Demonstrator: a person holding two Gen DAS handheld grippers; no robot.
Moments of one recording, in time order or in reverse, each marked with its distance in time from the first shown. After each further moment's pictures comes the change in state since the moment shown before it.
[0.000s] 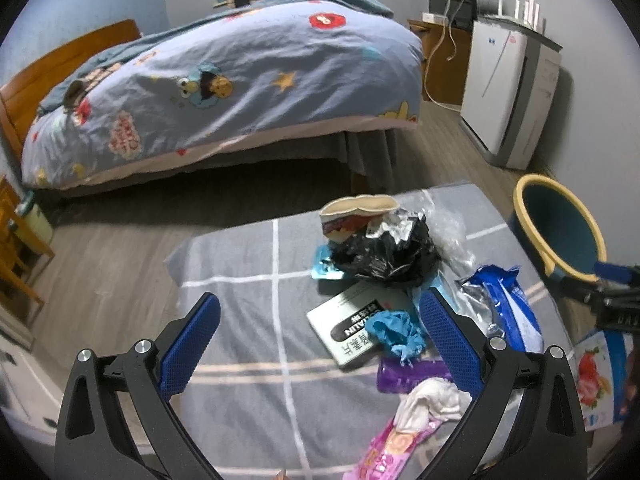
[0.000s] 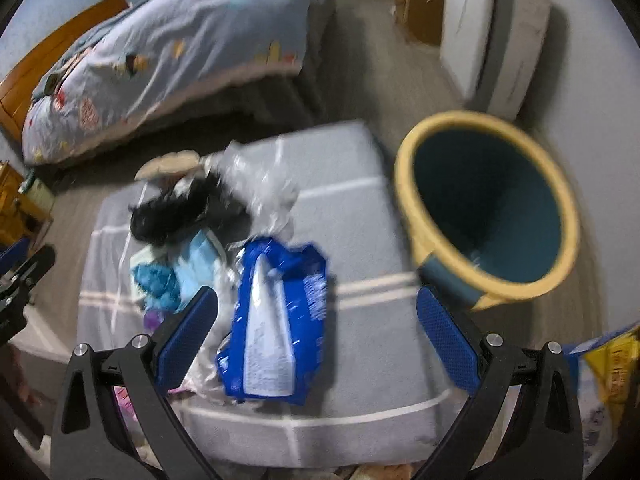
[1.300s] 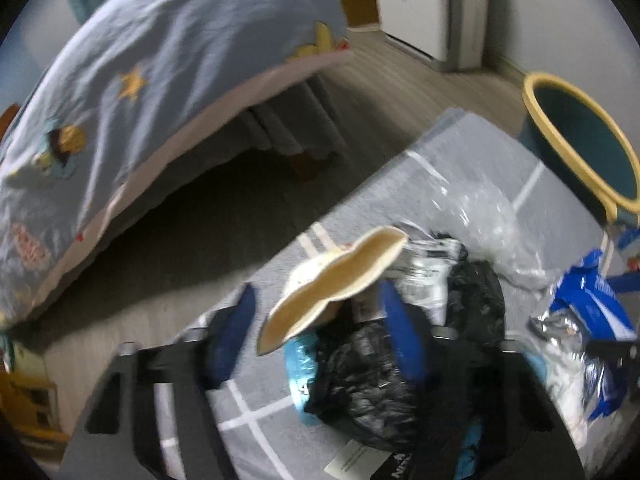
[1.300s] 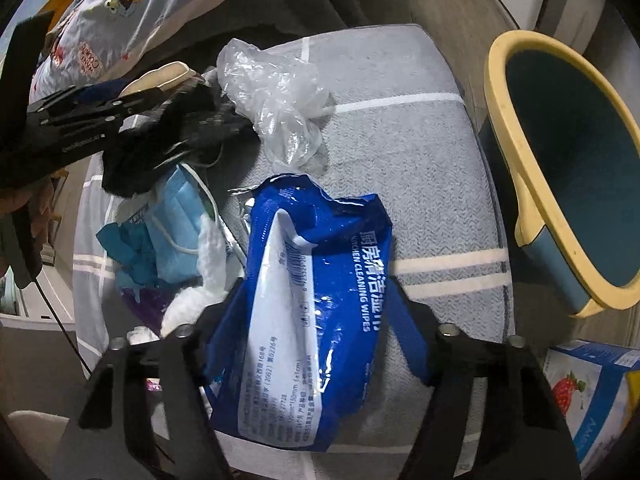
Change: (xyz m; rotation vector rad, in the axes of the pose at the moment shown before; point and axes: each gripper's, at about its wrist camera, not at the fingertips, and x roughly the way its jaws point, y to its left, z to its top) left arm 0.173 -0.049 0.078 0.453 0.166 -0.123; right arm 0.097 0.006 0.002 -0.022 0.278 0.108
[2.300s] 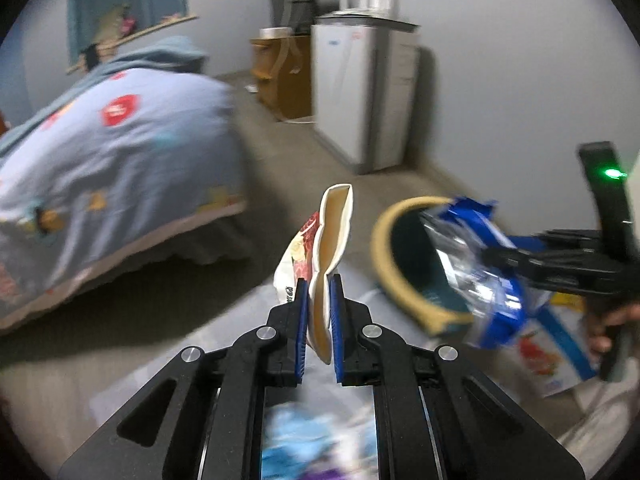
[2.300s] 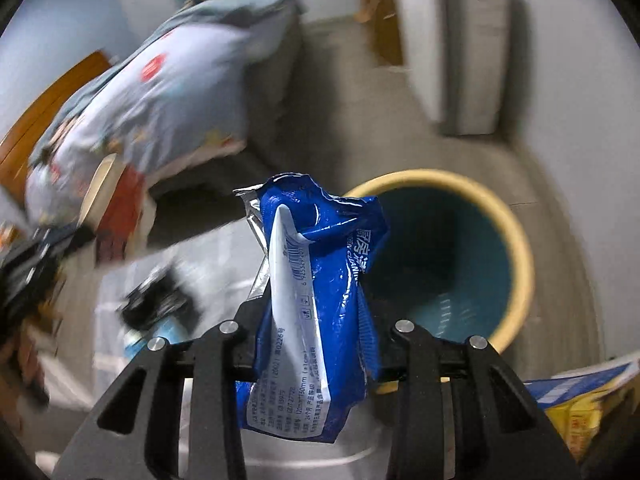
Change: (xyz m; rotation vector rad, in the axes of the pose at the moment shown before) left arm -0.153 -0.104 0.074 -0.061 -0.295 -0.241; right arm -0.157 -0.114 0.029 0.165 -0.416 -0.077
